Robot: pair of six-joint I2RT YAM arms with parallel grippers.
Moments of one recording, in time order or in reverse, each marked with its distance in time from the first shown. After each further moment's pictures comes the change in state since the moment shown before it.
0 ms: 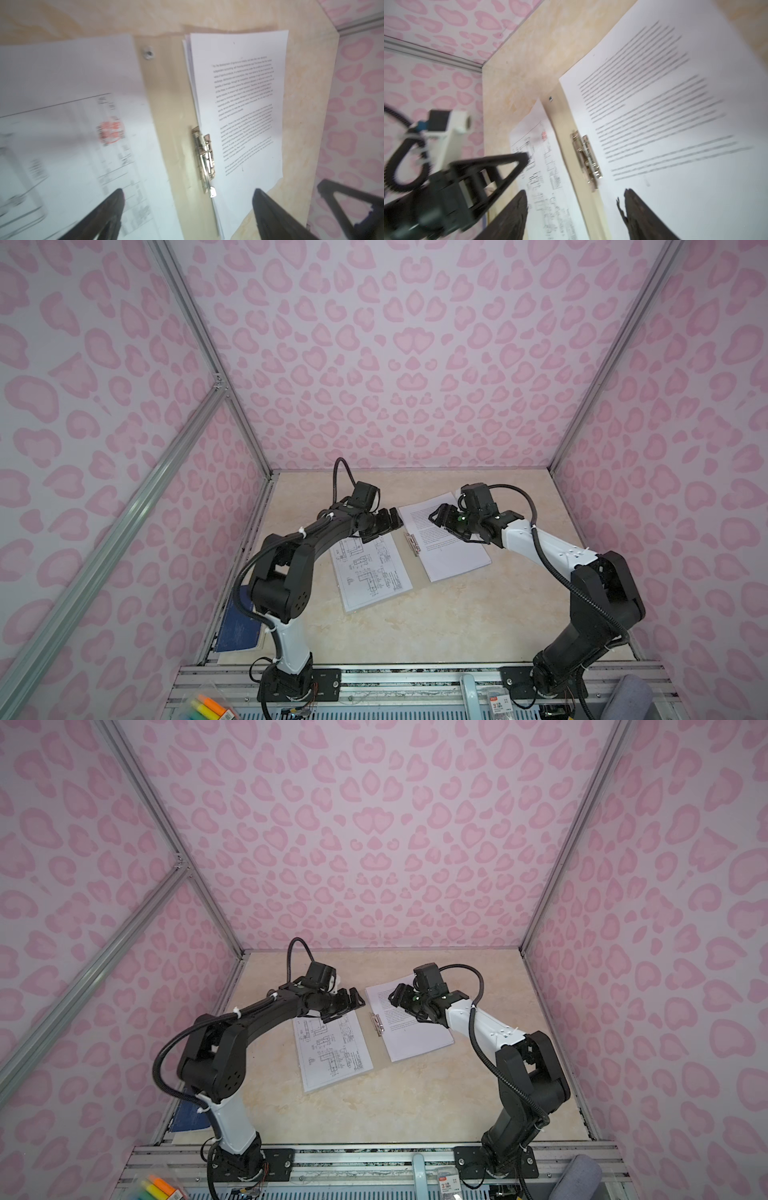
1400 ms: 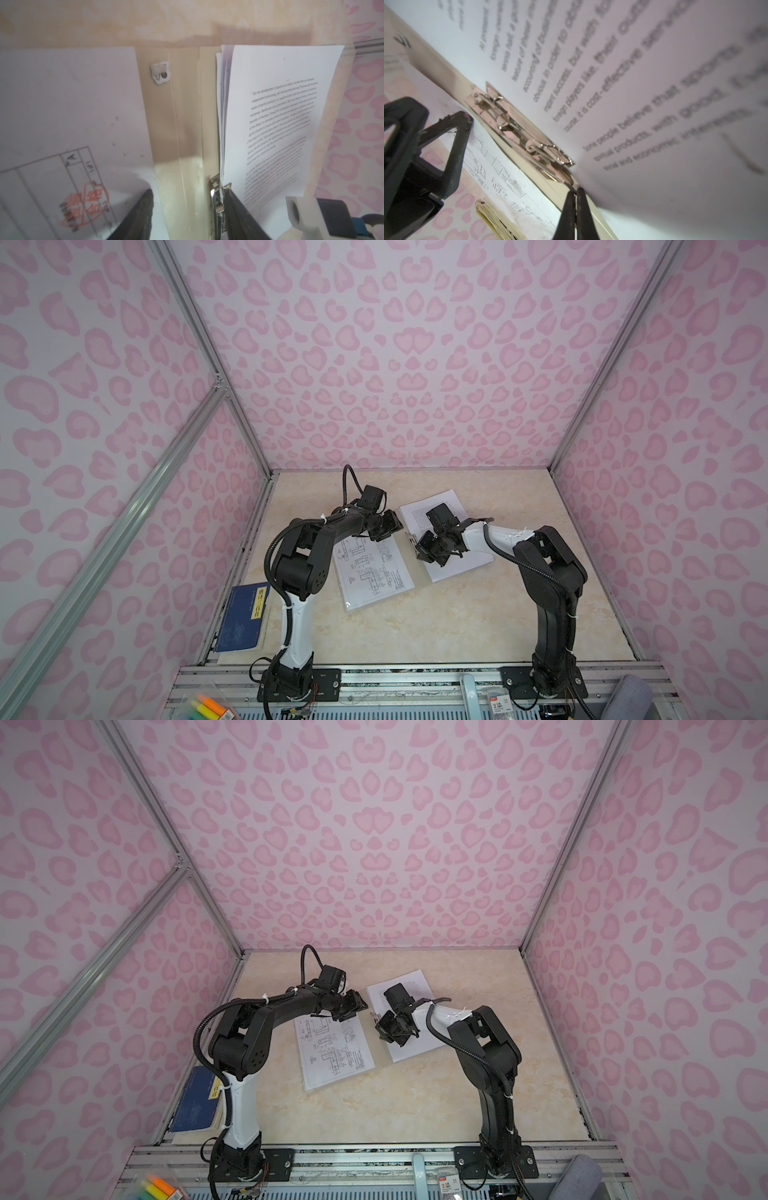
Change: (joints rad) left arm -0.026 0.385 0.168 0.129 0.061 -0.082; right arm 0.173 0.311 0.045 -0.064 -0.078 0.470
